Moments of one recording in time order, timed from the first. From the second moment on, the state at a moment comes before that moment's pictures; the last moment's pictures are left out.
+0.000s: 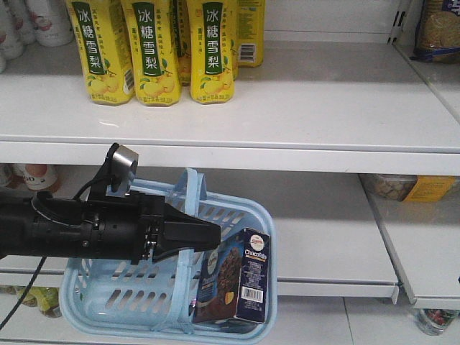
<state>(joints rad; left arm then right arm) -0.28 1.52 -0.78 -1.65 1.09 0.94 0.01 0.47 -0.27 -0.01 0.04 0.12</state>
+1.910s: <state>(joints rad) -0.28 1.52 -0.78 -1.65 1.09 0.94 0.49 1.12 -0.66 0.55 0.42 0.02</state>
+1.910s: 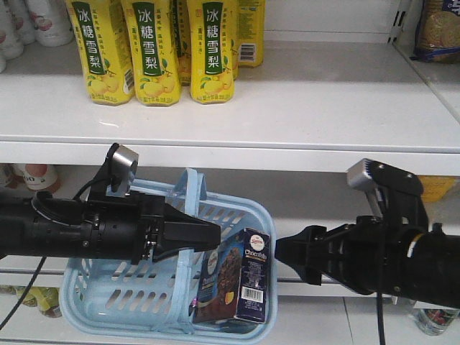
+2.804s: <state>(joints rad) -0.28 1.52 -0.78 -1.65 1.09 0.94 0.49 1.45 -0.71 1.06 0.43 -0.49</state>
